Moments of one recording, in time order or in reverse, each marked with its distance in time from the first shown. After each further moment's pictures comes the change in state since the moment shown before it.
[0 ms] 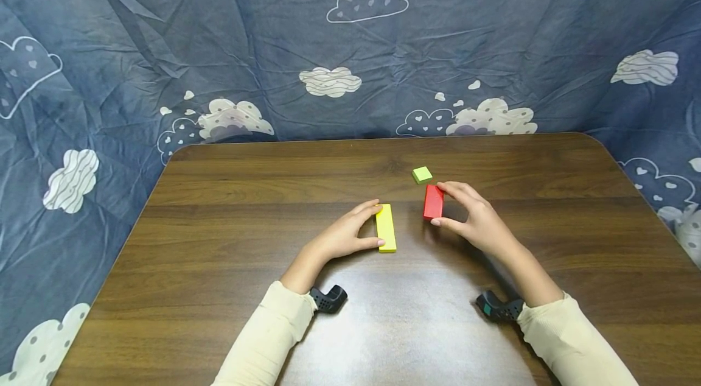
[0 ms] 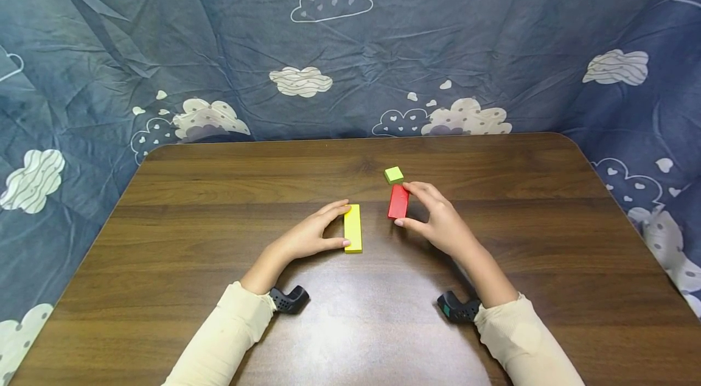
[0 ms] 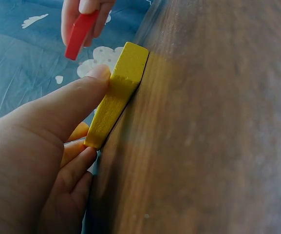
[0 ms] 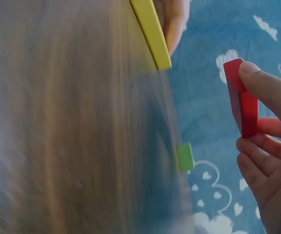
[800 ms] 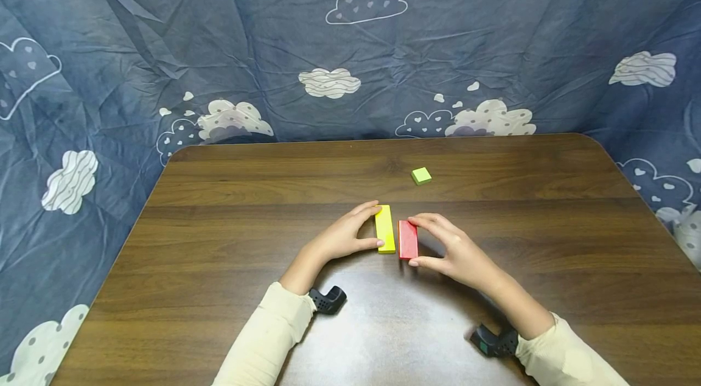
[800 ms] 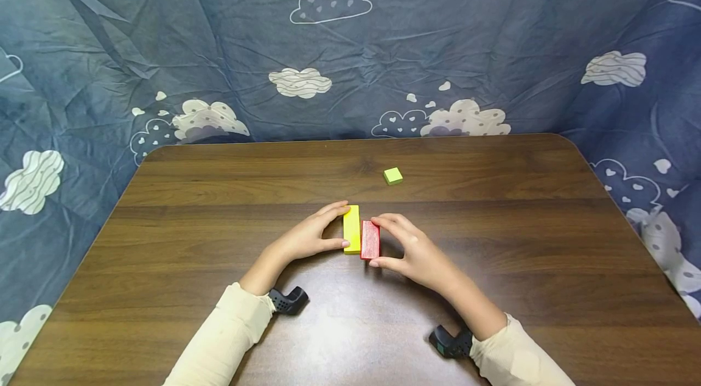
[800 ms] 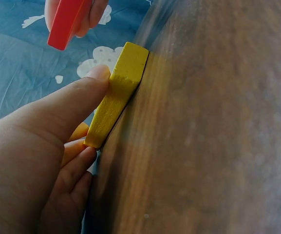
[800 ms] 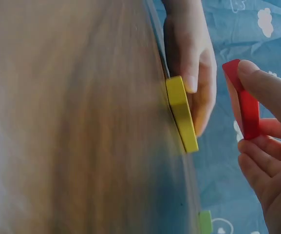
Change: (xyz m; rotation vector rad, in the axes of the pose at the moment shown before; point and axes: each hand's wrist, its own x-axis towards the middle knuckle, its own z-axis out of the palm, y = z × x) left_hand 0.001 -0.001 0.001 0.007 0.007 0.004; right_hand -0.023 -0.038 0.028 0.078 -0.044 -0.253
